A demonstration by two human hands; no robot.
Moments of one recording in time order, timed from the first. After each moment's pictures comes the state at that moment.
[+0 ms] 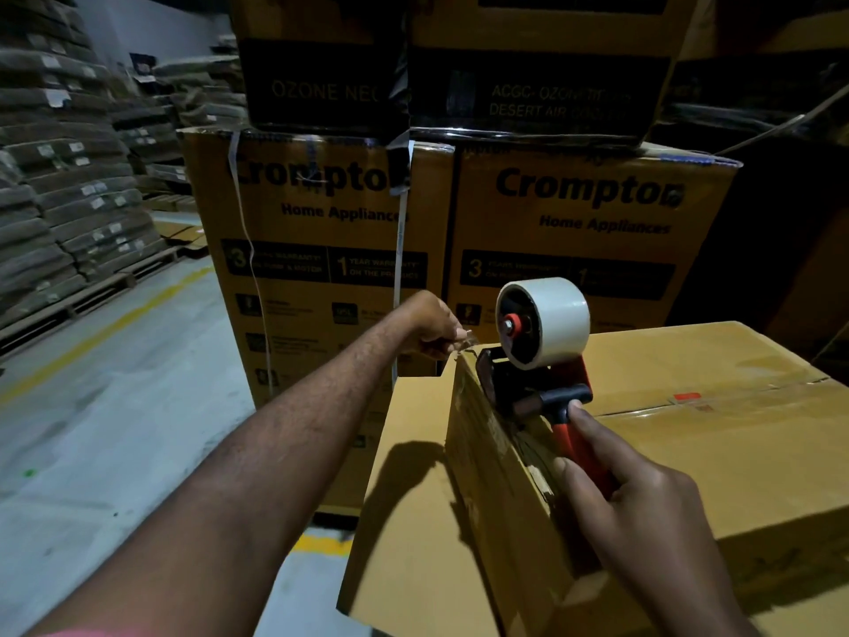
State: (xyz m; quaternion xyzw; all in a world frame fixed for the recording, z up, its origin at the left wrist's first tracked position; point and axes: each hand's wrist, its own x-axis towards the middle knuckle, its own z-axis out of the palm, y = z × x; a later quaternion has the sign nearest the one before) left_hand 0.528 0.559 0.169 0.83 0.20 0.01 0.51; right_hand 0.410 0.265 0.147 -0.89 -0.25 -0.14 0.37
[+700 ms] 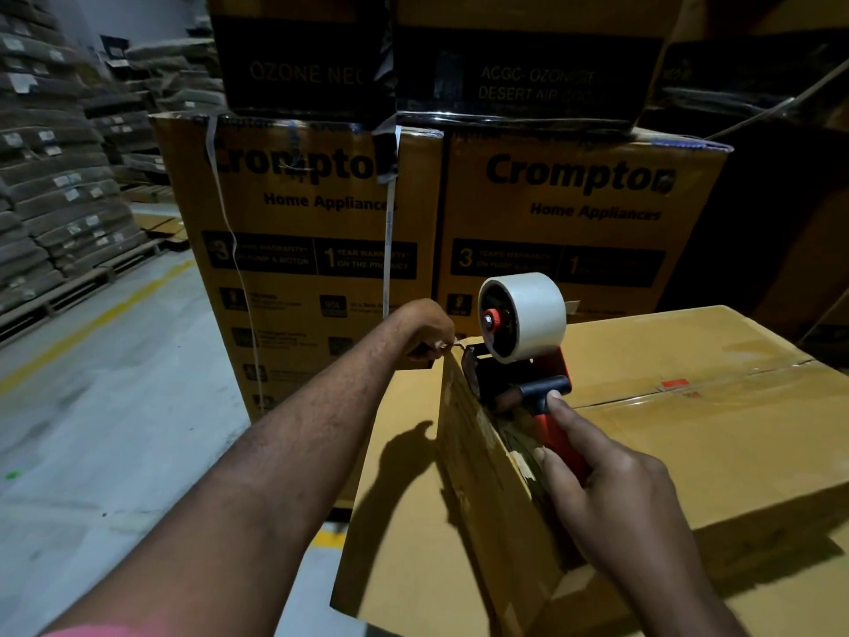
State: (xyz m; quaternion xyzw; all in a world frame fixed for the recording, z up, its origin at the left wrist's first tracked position) left_hand 0.548 0.556 0.152 0.86 0.27 -0.06 0.42; right_hand 0.406 0.280 0.152 -0.91 -0.24 -0.11 0.32
